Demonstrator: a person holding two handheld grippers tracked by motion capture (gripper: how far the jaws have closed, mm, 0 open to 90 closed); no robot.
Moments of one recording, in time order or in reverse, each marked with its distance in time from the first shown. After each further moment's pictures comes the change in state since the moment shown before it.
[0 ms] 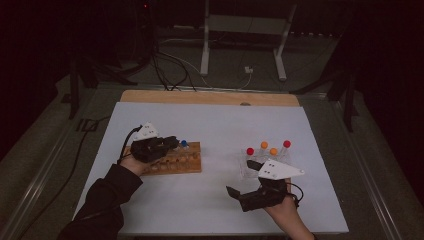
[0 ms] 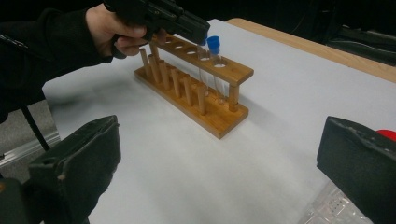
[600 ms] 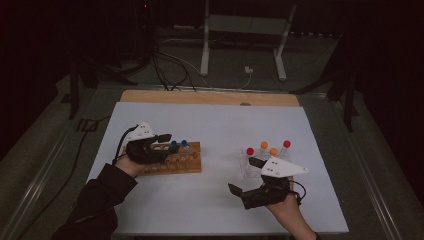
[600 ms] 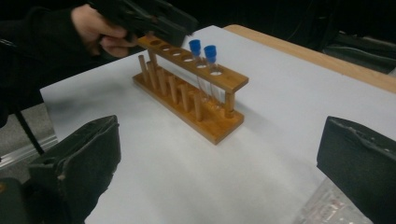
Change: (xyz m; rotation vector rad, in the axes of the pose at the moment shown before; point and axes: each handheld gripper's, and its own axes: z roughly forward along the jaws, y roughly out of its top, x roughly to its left) left arm -0.008 0.012 -0.027 -0.037 -0.081 0.004; right arm -0.005 0.007 -0.006 -0.024 -0.015 -0.016
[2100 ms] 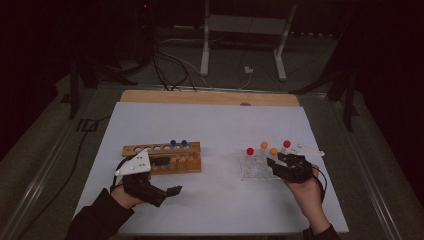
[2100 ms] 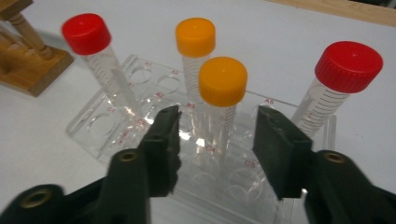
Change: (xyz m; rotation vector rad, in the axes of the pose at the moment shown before) left arm -0.061 -0.028 -0.024 -0.039 -0.181 0.050; right arm -0.101 -0.048 -0.003 0.226 -0.397 0.198
